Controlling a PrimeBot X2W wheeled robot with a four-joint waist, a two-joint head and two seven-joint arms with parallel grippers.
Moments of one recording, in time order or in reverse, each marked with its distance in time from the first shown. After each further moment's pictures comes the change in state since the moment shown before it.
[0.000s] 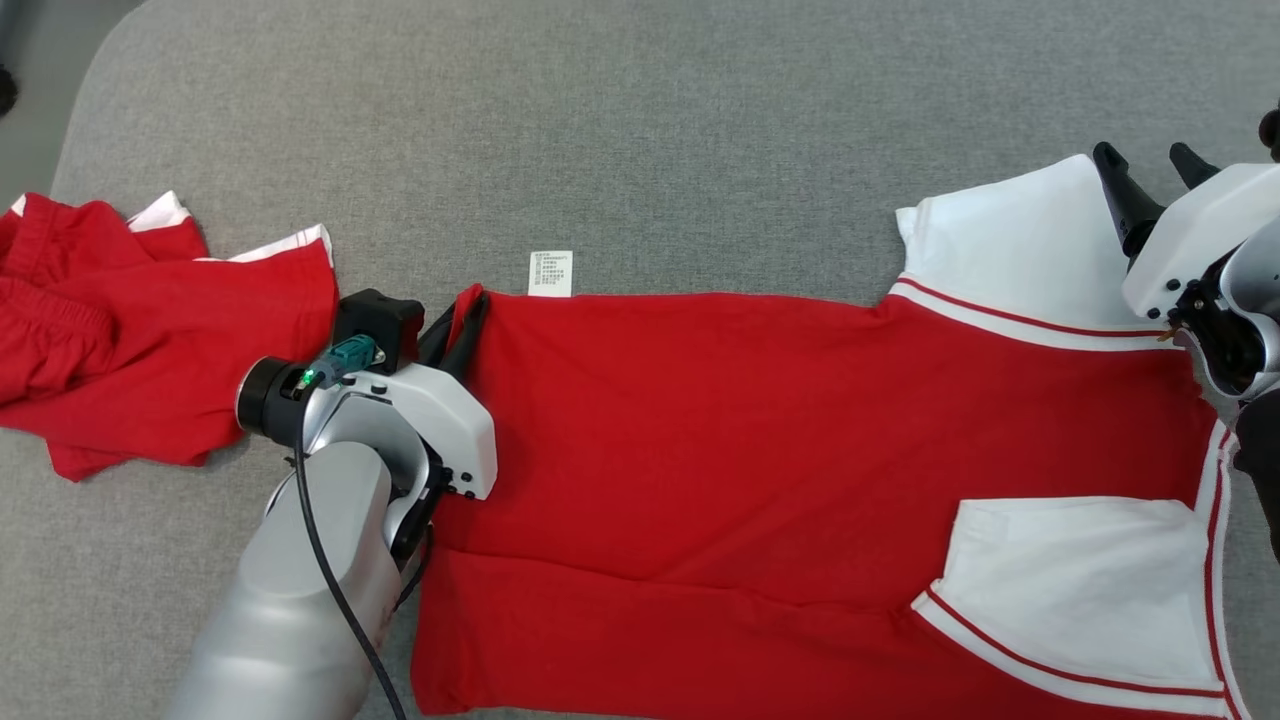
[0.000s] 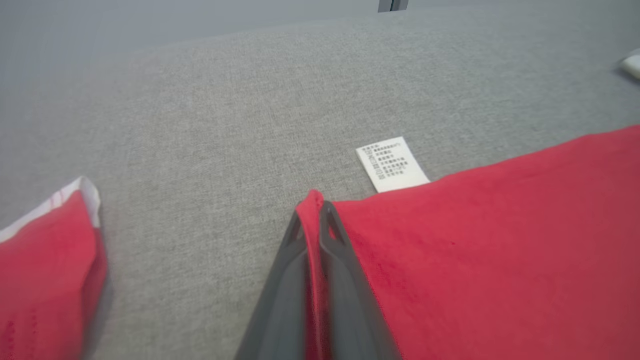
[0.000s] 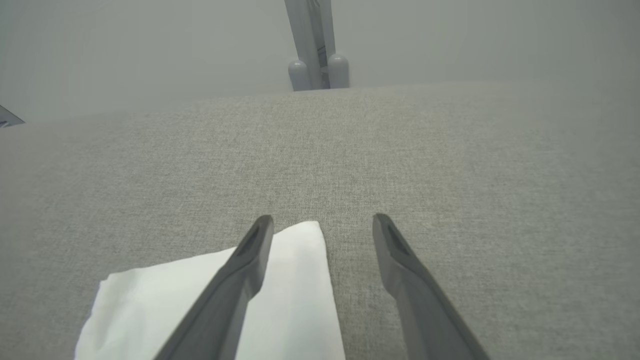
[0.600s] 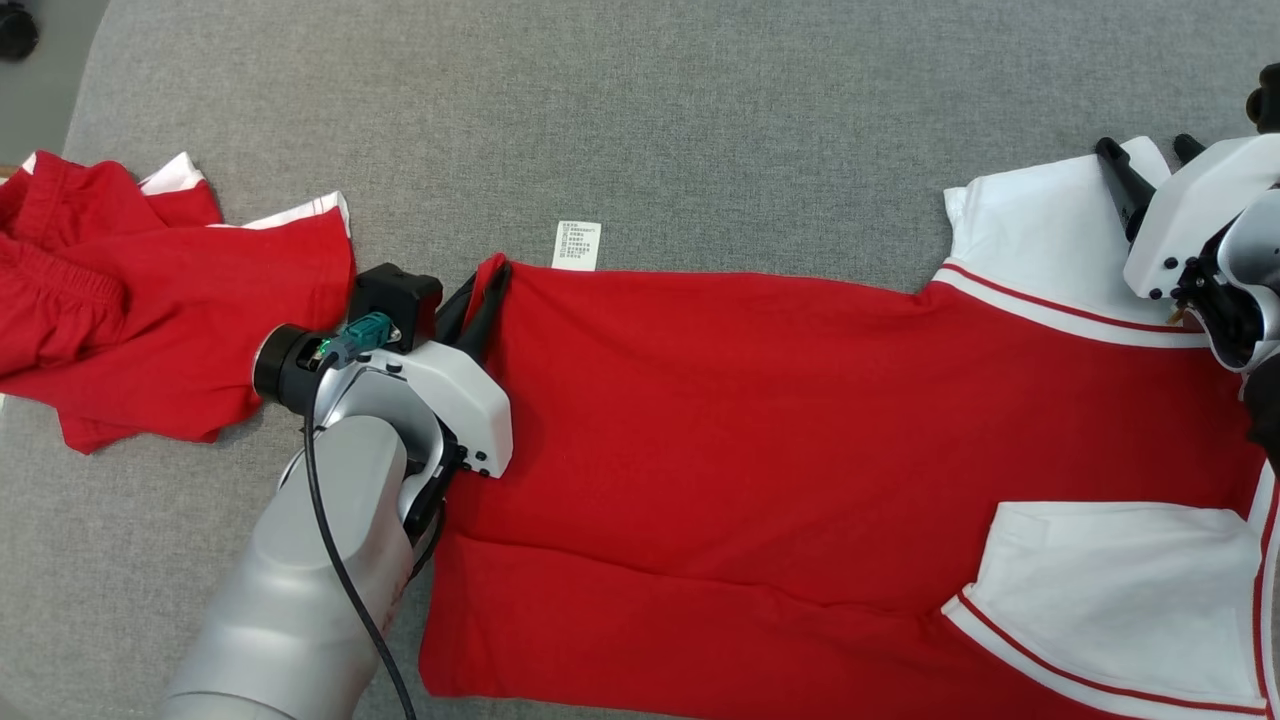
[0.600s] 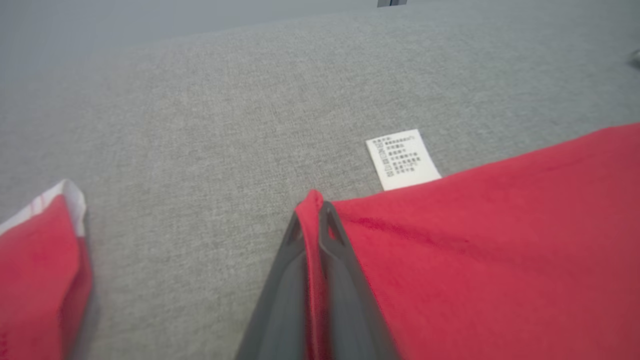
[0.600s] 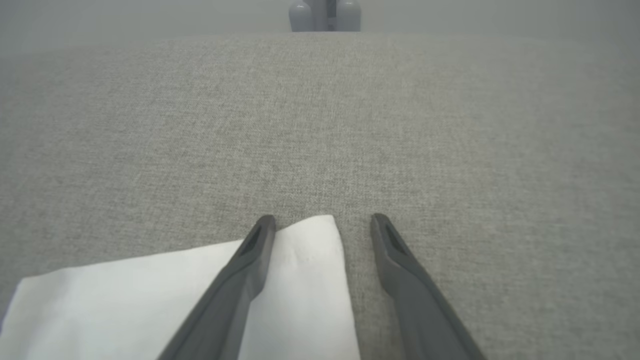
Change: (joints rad) left arm -0.065 -0.015 -0.064 0.046 -0.029 -0.003 -0.048; right arm -0.142 -0.023 0.208 0.199 0.069 0.000 -0.011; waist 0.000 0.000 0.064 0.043
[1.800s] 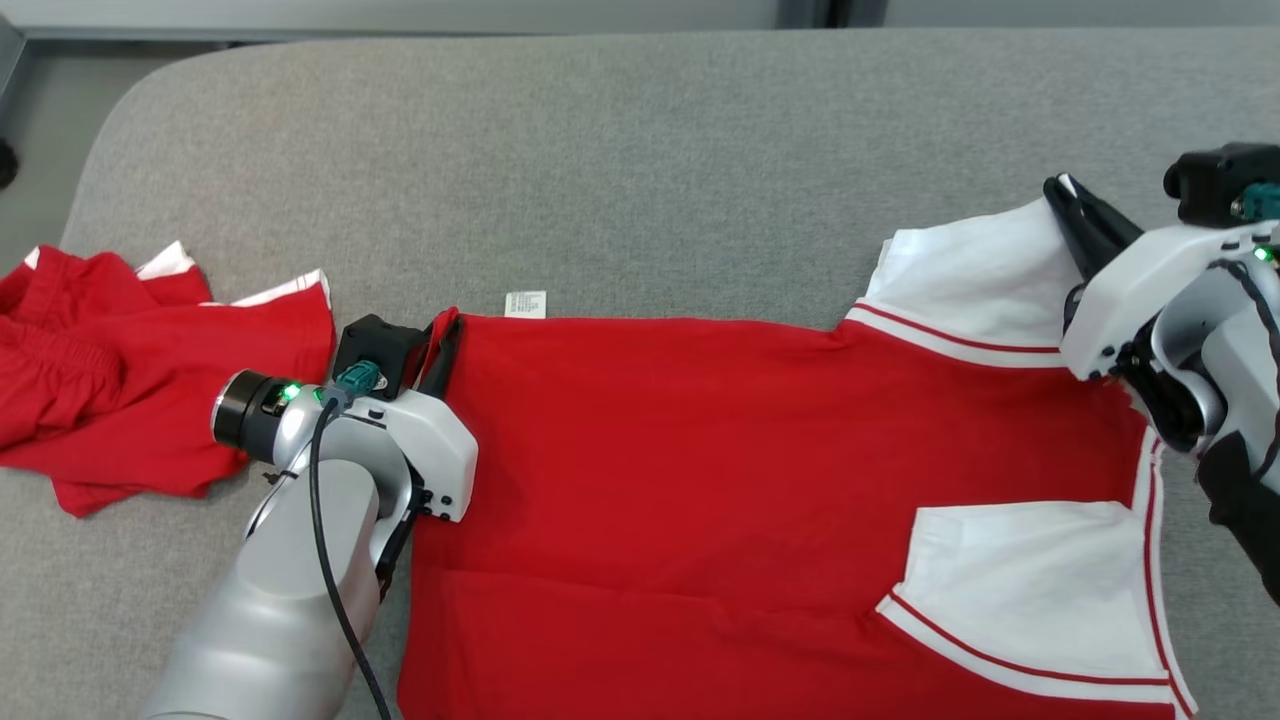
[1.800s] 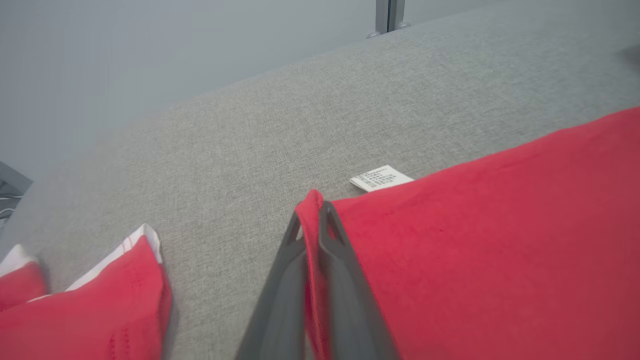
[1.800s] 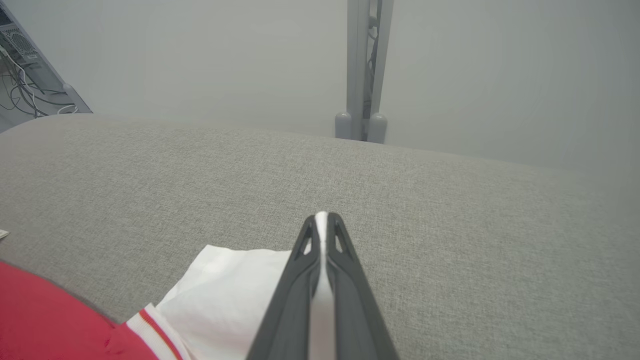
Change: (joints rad) left arm 0.014 0.043 -0.072 0.100 0.031 0.063 -0.052; right arm 0.092 -0.064 0.331 -0.156 0.223 0.000 -0.254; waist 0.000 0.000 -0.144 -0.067
